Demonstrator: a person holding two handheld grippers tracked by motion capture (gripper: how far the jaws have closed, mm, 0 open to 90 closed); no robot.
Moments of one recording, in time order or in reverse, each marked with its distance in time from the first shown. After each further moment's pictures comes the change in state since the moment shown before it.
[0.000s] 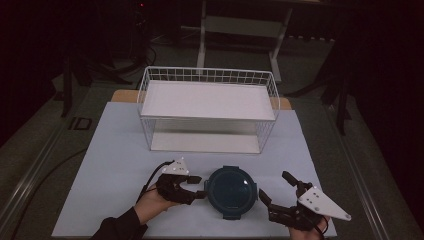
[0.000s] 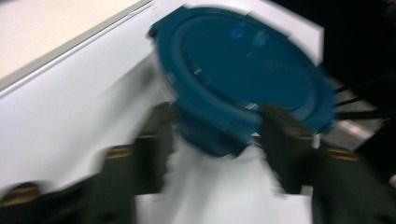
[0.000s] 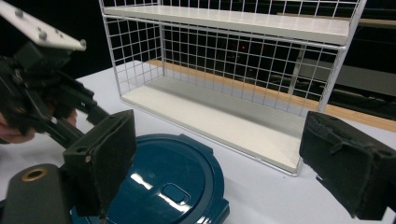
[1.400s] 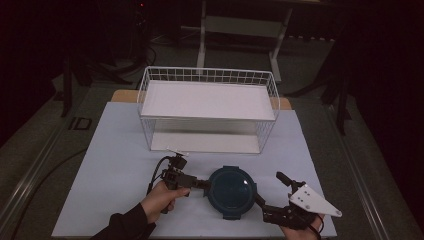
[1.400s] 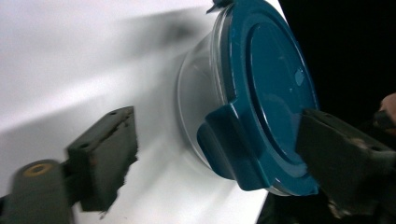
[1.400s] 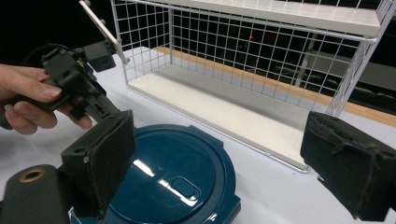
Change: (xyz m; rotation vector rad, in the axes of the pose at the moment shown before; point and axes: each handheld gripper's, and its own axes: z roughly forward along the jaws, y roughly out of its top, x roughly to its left) left arm 0.039 0.001 0.025 0.126 -0.090 -0.621; right arm 0.008 0.001 0.009 0.052 0.028 -0.032
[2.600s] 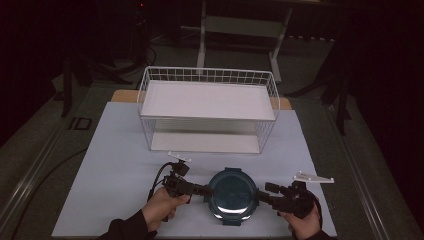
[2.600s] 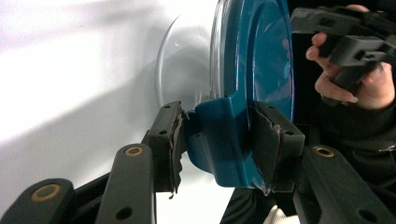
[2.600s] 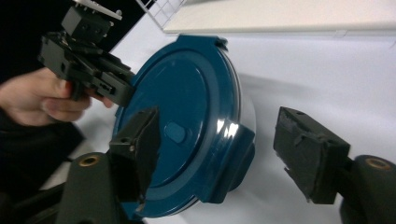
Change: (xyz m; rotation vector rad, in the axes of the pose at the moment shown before) left arm -0.018 -0.016 -0.001 0.019 -0.045 0.065; right arm -0.059 -0.037 0.029 0.319 0.312 0.508
